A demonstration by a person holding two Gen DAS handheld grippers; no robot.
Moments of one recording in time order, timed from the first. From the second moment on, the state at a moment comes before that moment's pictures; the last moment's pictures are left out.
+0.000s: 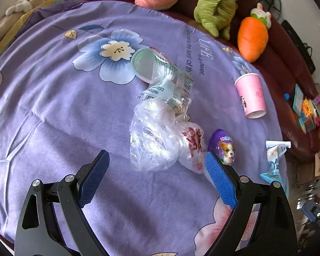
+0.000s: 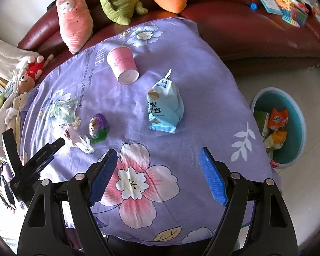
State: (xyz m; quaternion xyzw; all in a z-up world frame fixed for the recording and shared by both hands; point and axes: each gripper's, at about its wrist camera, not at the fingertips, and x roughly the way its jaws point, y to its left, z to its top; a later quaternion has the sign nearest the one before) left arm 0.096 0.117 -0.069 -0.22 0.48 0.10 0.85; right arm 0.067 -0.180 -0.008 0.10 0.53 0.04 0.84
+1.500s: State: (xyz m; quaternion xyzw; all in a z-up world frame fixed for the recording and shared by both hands) left arm 0.097 0.125 -0.082 -0.24 0.48 0.04 0.84; right arm 0.185 -0.173 -0.101 0.11 0.59 0.03 0.80
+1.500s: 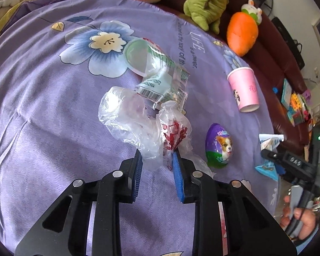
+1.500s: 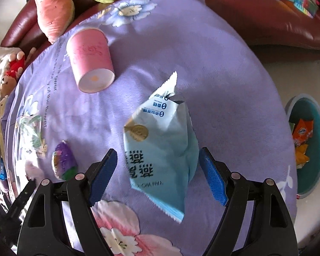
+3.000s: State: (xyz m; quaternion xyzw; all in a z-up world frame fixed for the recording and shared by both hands) left arm 0.097 -0.056 -0.019 -0.16 0.46 -0.18 0.85; right arm 0.072 -0.286 -0.011 0.19 0.47 0.04 0.86
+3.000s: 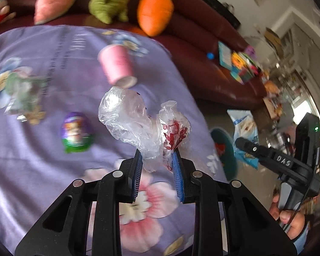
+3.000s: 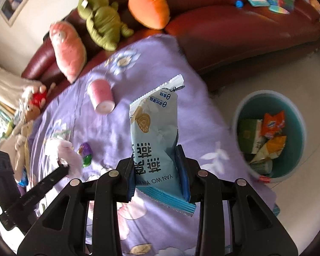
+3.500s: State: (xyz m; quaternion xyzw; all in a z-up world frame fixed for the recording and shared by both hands) left arm 0.132 -0.220 -0.023 -0.04 0.49 -0.25 0.84; right arm 0.036 -0.426 -0.025 0.29 0.42 -0.02 0.86
